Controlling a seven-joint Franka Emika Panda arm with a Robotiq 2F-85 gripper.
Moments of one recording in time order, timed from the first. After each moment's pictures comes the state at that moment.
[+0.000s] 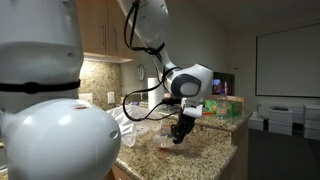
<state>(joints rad) -0.01 -0.10 -0.07 -2.55 0.58 2.40 1.32</state>
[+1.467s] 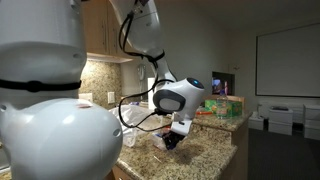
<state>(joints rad) 0.03 -0.05 0.01 -2.66 1.07 2.61 1.04</state>
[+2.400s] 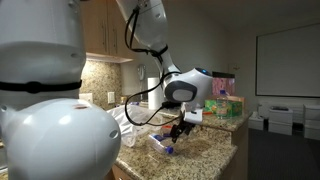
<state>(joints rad) -0.01 -0.07 -0.04 -2.56 0.83 2.54 1.06</state>
